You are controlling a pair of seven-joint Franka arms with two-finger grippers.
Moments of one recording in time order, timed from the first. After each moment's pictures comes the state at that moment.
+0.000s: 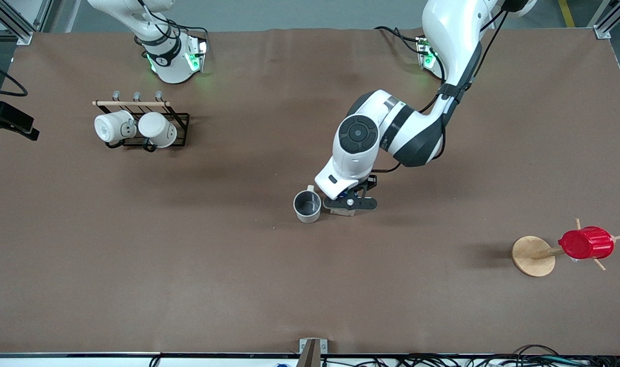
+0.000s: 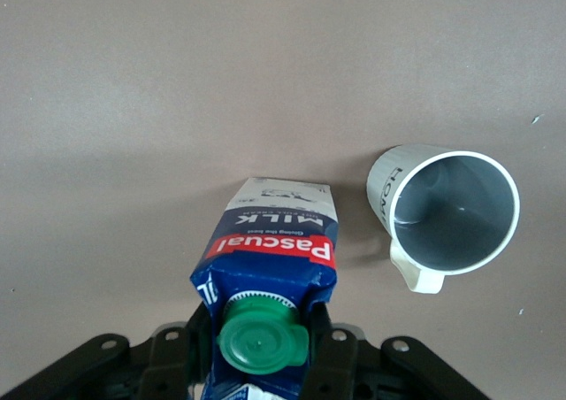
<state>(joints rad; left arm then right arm) -0.60 0.61 -0.09 -1.40 0.05 1.96 -0.61 -0.01 0.04 -0.06 -1.43 -0.03 1.46 0.00</state>
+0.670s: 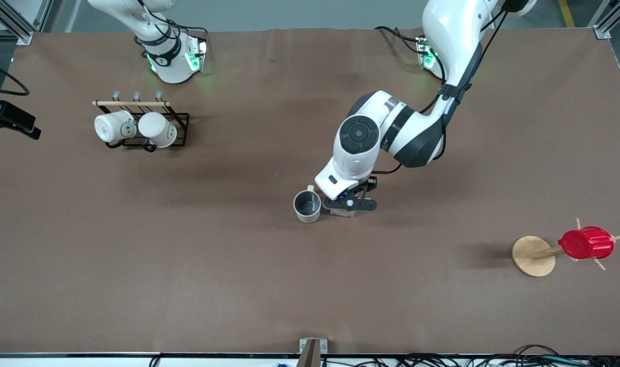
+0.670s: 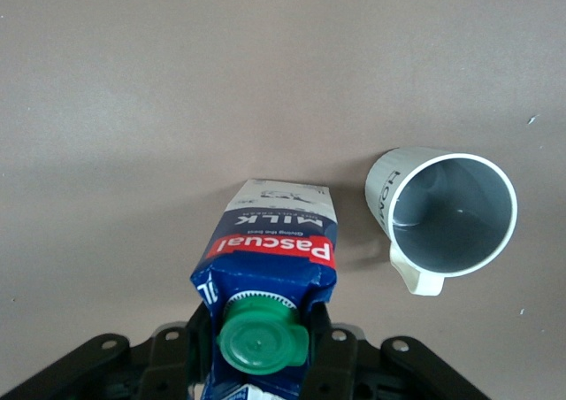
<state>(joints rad) -0.60 0.61 -0.09 -1.40 0.05 1.97 -0.59 -0.02 0.04 -0.05 -1.43 -0.03 1.45 0.00</state>
